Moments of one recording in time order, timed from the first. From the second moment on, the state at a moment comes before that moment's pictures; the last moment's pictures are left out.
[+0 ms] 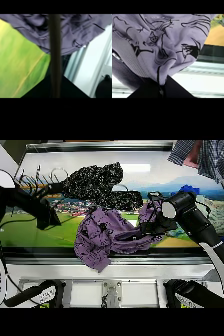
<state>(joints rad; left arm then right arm) 0.08 -1.26 1.34 1.16 -1.80 -0.33 0.50 -1.16 1.22 -1.58 1.59 1.96</state>
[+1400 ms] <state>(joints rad) -0.22 -1.19 0.83 1.15 -1.44 -0.22 0.50 -1.16 1.22 -1.58 1.59 1.96</state>
